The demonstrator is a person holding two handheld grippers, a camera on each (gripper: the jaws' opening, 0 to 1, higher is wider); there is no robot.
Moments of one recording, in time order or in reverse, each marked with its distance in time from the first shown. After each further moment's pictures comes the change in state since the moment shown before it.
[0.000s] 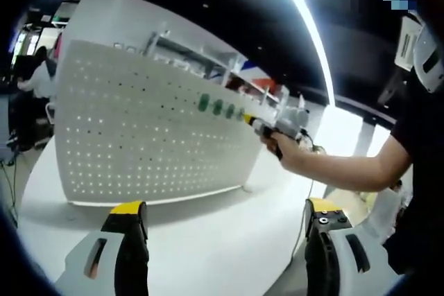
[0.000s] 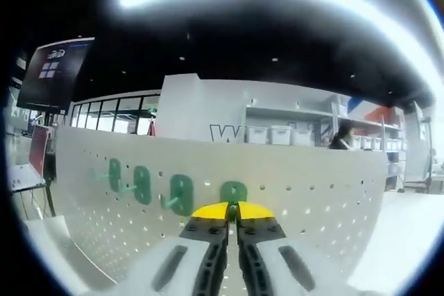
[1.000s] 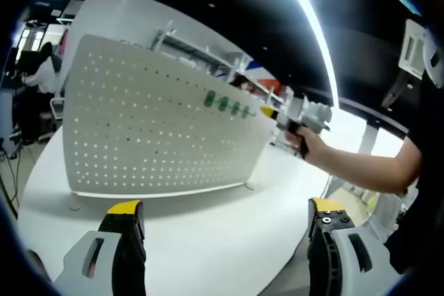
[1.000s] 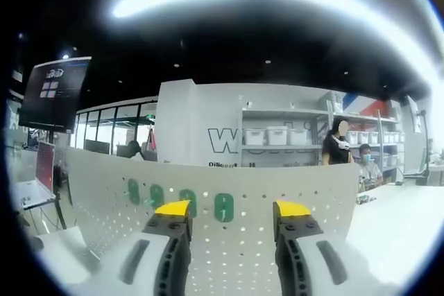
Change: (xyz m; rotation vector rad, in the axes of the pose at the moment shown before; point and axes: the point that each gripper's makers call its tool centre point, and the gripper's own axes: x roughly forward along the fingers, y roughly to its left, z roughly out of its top) left arm -0.013 0.008 -0.011 -0.025 0.002 0.027; right arm -0.058 -0.015 0.029 0.067 0.016 0.000
